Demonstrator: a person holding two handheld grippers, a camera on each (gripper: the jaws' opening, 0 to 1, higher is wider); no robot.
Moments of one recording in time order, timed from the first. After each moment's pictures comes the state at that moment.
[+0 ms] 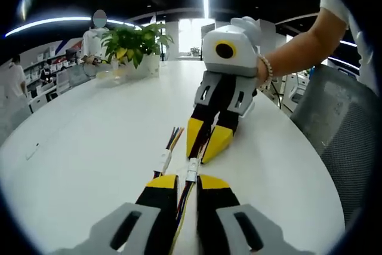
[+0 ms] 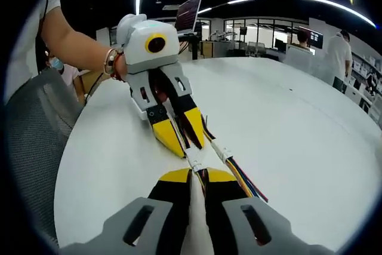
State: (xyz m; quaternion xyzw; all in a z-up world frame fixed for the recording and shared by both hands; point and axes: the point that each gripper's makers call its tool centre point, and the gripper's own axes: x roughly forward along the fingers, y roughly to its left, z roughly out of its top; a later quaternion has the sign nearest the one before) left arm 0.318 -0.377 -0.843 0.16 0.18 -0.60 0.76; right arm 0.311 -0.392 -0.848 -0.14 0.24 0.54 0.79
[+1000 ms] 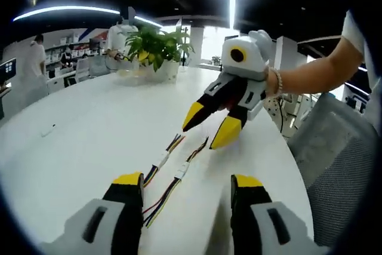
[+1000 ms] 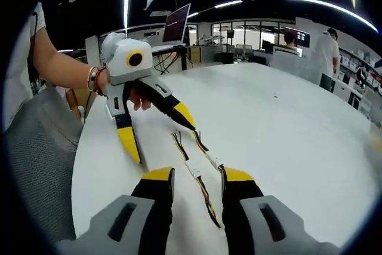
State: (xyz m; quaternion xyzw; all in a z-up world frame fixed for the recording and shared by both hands) left arm 0.298 -0.353 -0.808 0.09 0.21 -0.54 0.81; right arm 0.302 -0.408 -0.801 -0.12 0.24 0.50 0.82
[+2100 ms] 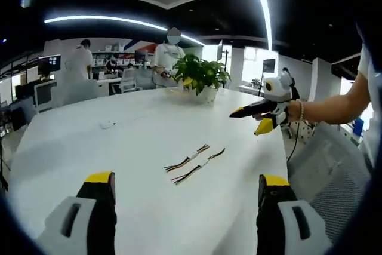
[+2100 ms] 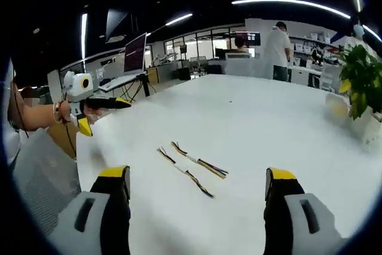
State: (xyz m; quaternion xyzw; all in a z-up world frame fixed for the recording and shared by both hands) left arm 0.252 -0.238 -0.743 0.02 0.16 -0.39 0.91; right arm 0.285 -0.472 -0.752 -0.01 0.19 0.35 0.92
